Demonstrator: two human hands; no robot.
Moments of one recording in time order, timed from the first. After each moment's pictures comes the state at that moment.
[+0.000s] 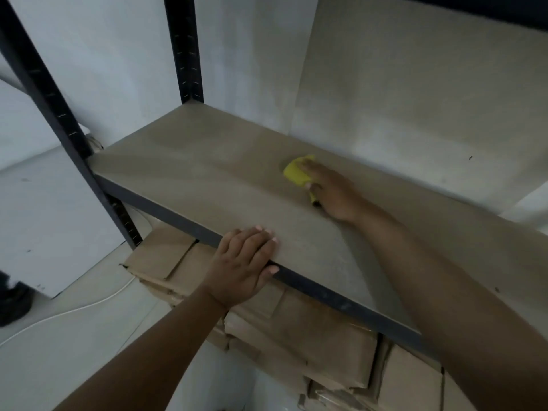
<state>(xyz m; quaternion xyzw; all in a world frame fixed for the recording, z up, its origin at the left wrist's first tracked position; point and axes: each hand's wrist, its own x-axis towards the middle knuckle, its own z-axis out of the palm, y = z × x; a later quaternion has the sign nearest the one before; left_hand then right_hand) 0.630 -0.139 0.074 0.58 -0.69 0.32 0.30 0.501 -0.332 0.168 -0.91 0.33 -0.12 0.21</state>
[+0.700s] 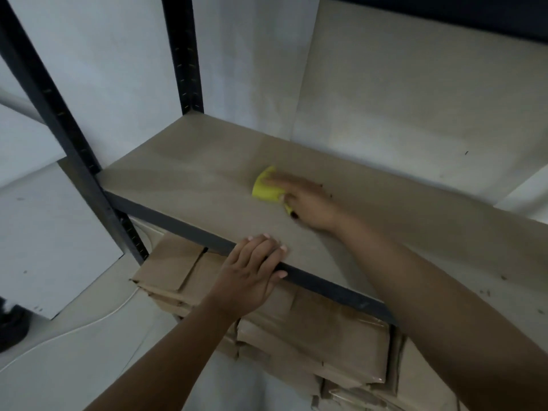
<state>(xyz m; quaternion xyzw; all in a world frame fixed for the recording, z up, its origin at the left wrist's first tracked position) 0.643 -0.127 0.070 0.55 -0.71 0.30 0.32 0.548 -0.288 0.167 -0.92 0.28 -0.13 0.25</state>
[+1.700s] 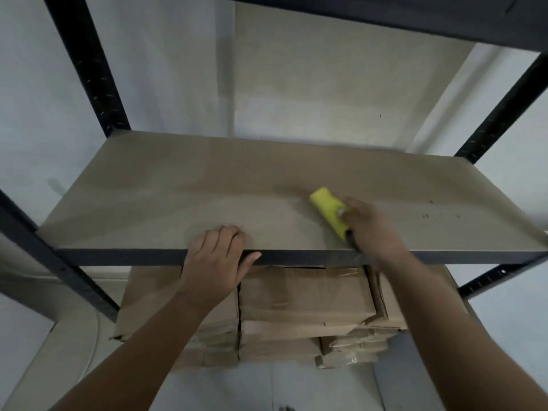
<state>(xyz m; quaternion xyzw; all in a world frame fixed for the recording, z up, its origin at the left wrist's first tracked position) 0.716 -0.134 0.096 0.51 -0.76 0.31 0.27 0.461 -0.169 0.189 -0.62 0.66 -0.32 0.29</state>
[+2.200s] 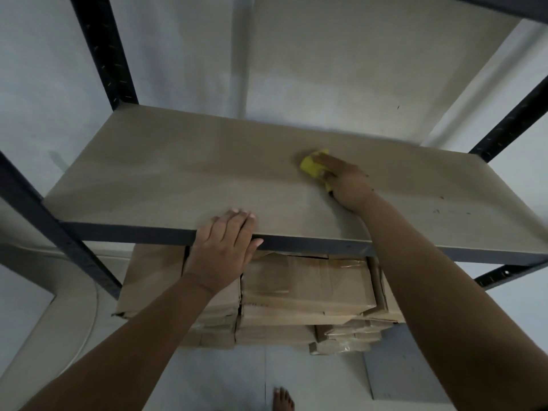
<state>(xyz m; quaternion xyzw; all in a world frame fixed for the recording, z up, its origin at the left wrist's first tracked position) 0.717 -0.138 0.082 0.50 -0.74 0.36 0.28 0.481 -0.258 0.178 -0.76 0.60 -0.17 0.17</state>
